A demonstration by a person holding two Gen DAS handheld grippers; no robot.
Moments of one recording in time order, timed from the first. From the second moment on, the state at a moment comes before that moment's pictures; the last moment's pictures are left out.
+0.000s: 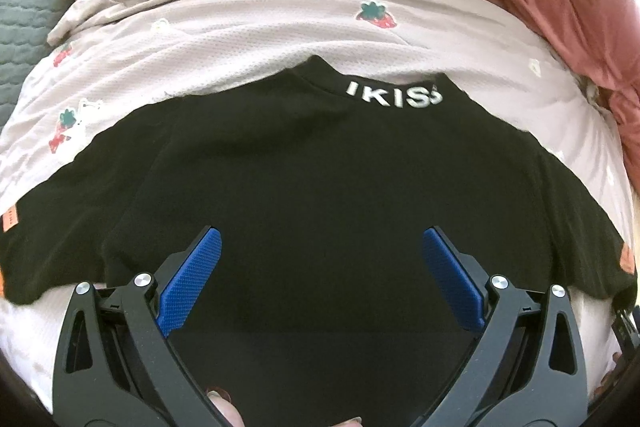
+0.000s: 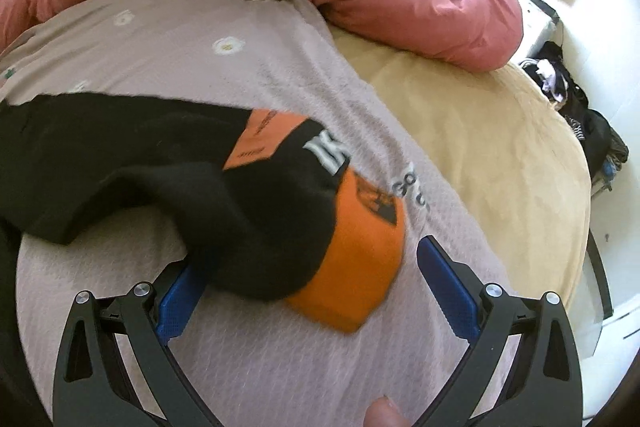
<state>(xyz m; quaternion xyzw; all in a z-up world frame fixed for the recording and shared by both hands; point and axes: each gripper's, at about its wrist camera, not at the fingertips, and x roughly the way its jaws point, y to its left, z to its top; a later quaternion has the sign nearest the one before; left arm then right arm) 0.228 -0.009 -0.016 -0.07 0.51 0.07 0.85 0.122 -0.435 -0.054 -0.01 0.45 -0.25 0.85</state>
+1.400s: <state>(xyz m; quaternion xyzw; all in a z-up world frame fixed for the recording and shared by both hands) 0.187 0.104 -0.024 -0.16 0.46 0.10 0.87 0.195 -0.212 0.058 0.10 0.33 0.16 0.93</state>
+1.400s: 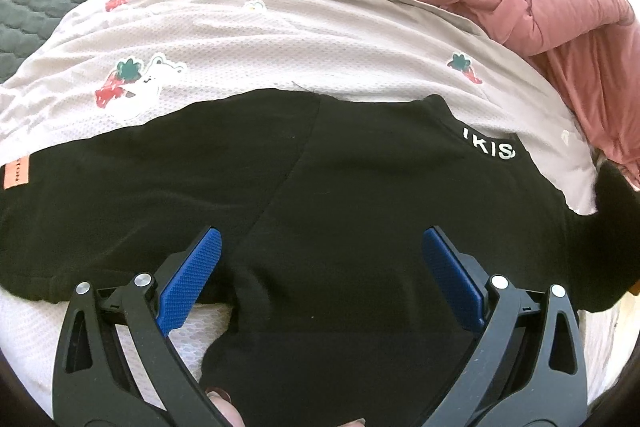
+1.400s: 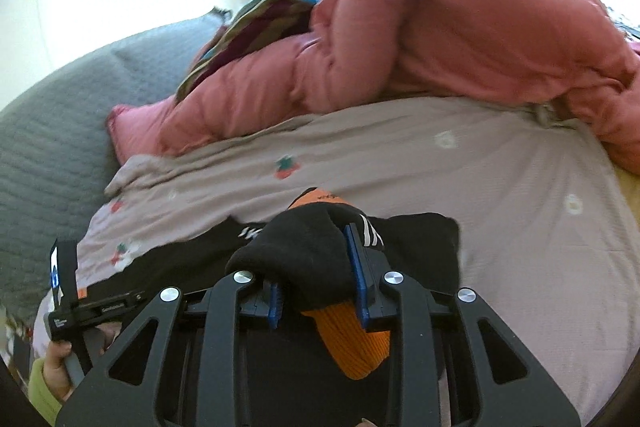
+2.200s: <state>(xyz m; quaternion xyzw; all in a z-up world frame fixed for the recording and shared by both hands) 0.176 0.130 -0.028 -0.23 0.44 0.06 0.87 0.176 -0.068 0.029 -0.27 0.29 0.13 0.91</state>
